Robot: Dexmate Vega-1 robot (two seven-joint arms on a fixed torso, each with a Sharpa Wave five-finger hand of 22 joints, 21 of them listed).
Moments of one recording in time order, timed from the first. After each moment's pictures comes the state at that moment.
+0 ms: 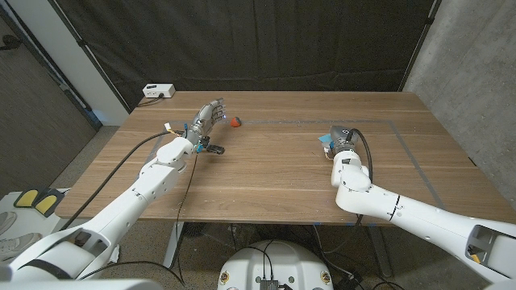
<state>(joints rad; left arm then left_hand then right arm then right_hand) 0.77 0.56 0.42 -1.33 -0.57 -0.21 -0.04 0.17 0.12 0.62 -0.02 0.18 0.02 -0.01 0.20 0.18 0.04 0.11 0.27 0.22 0.06 0.14 0.22 0.20 -0.13 0.21 0.55 0.20 -0.66 -0.71 -1.02 -1.87 -0.54 -1.13 -0.20 0.93 0.01 0.51 -0.19 0.22 0.43 -0.03 0.27 0.19 0.38 0.00 0.27 0.21 0.31 -0.04 0.24 0.21 0.43 0.04 0.23 0.18</state>
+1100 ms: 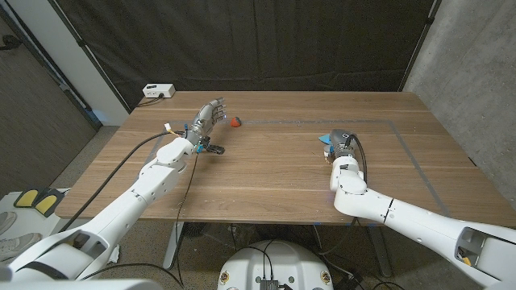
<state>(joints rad) 0.79 0.57 0.41 -1.35 -0.58 -0.20 -0.03 0.14 0.11 0.60 0.00 0.17 0.02 -0.01 0.20 0.18 0.05 0.11 0.26 0.22 0.06 0.14 0.22 0.20 -0.13 0.21 0.55 0.20 -0.68 -0.65 -1.00 -1.72 -0.53 -1.05 -0.32 1.07 0.01 0.49 -0.17 0.25 0.67 -0.09 0.32 0.19 0.59 -0.06 0.33 0.21 0.49 -0.05 0.33 0.26 0.55 0.00 0.26 0.18</state>
